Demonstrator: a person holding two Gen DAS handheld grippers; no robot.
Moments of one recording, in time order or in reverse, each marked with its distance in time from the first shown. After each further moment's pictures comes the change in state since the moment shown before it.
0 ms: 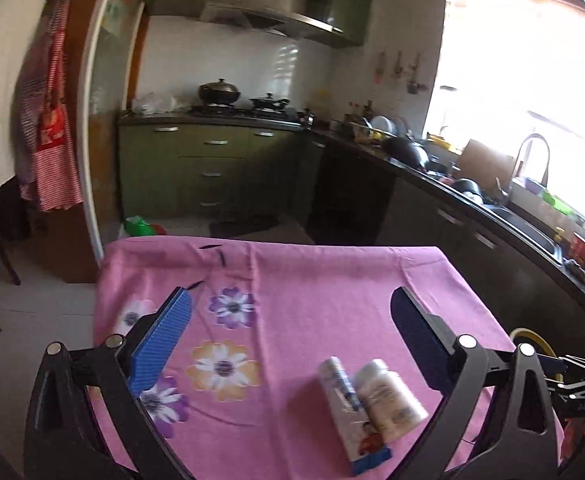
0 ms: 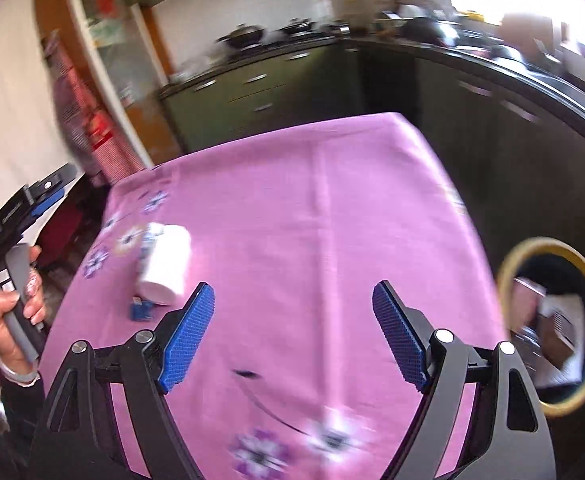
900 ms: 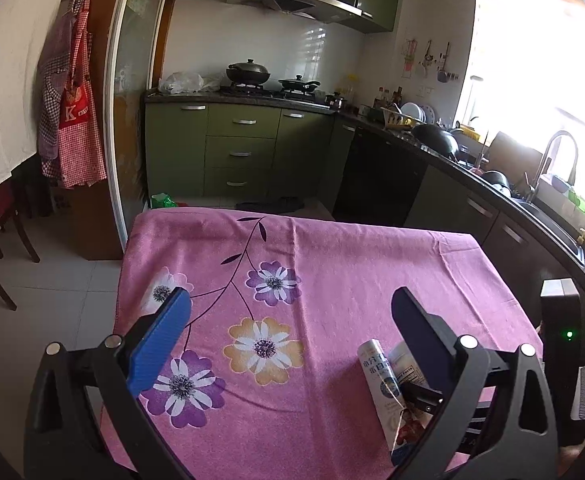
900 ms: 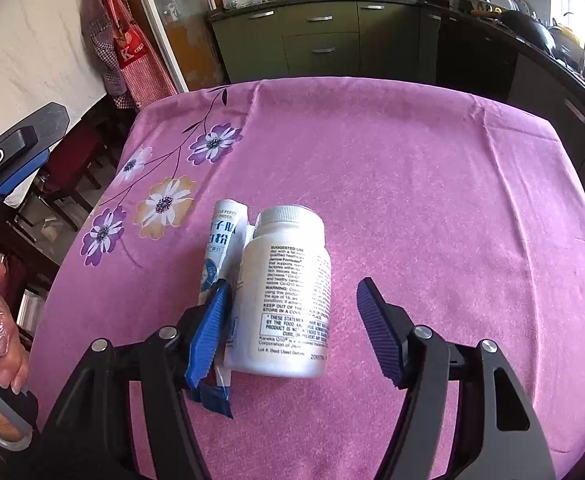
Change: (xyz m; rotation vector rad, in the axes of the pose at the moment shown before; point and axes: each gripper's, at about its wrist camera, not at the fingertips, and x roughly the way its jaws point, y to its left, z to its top) left arm 0.011 0.018 -0.014 -0.029 0.075 0.058; right arm 0.146 0.122 0.022 -0.176 0.206 0.030
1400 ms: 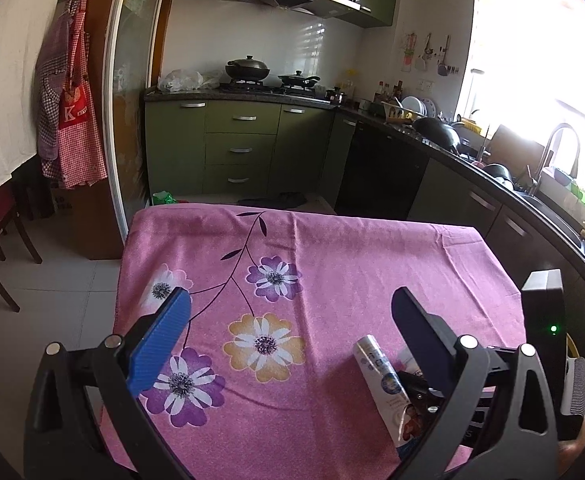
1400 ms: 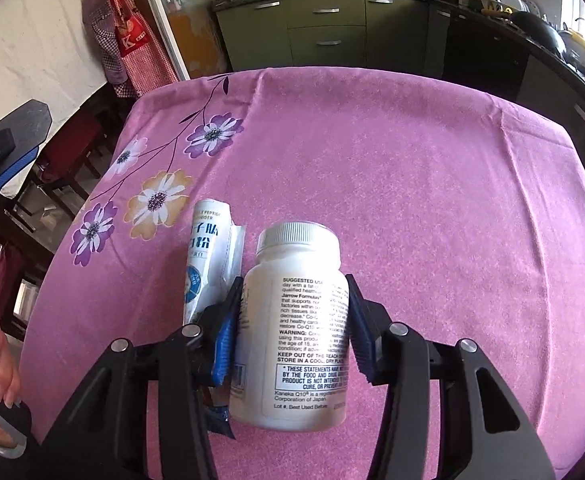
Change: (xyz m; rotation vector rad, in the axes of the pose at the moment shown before) left arm 0.004 -0.001 -0.003 0.013 0.013 0.015; right arm 0.019 0.003 0.006 -0.030 0.032 -0.004
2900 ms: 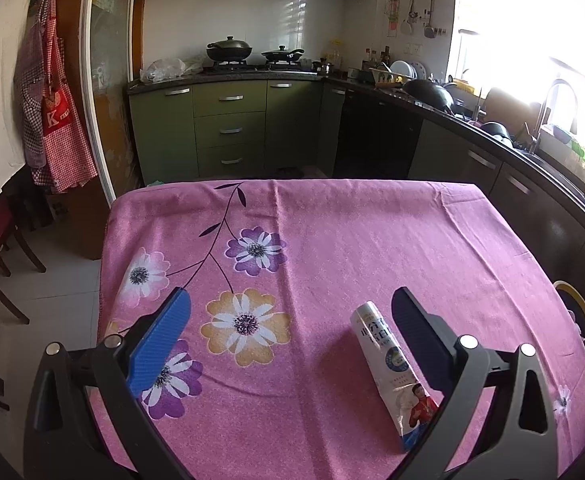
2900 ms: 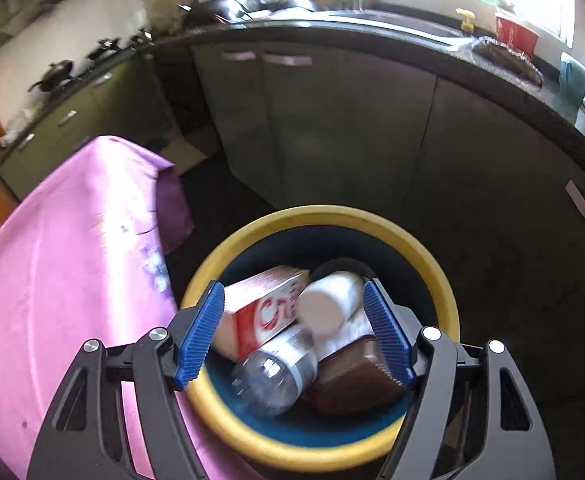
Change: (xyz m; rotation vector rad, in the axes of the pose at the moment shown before) left arm 0.022 -0.027 -0.015 0.102 0.095 0.008; right arm -0.201 -0.349 -0.173 0.636 -0.177 -0.485
